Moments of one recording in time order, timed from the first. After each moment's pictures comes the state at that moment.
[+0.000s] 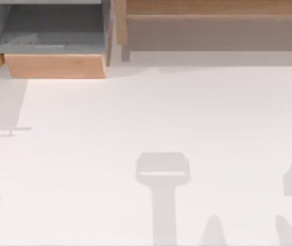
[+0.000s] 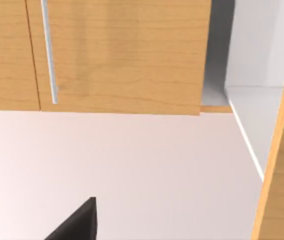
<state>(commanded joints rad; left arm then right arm) 0.77 1.94 0.50 1.46 0.72 1.55 0.00 0.00 0.00 0.00 0.00 0.00</state>
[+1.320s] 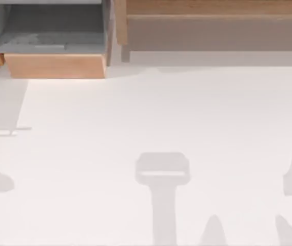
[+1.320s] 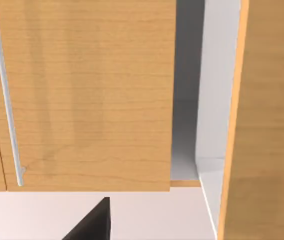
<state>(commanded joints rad) 0.66 2.02 0.52 1.49 0.70 1.59 0.00 0.00 0.00 0.00 0.00 0.00</state>
